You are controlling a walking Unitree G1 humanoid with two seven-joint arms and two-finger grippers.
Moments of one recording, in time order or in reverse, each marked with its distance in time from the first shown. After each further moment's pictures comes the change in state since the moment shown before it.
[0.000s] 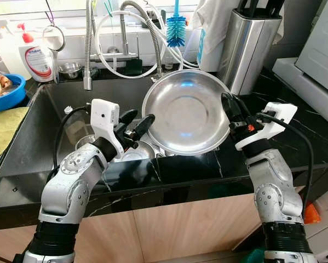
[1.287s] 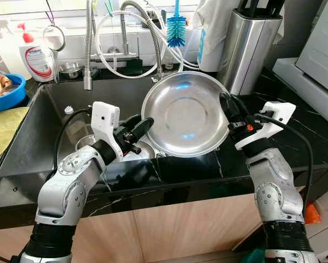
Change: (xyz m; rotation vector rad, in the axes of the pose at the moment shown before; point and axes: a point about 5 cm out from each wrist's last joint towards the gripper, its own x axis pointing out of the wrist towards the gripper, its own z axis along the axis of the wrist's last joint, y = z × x) left arm -0.004 -0.004 -0.004 -0.031 0.041 -0.061; right arm 0.002 0.003 -0.001 -0.031 0.009 0.045
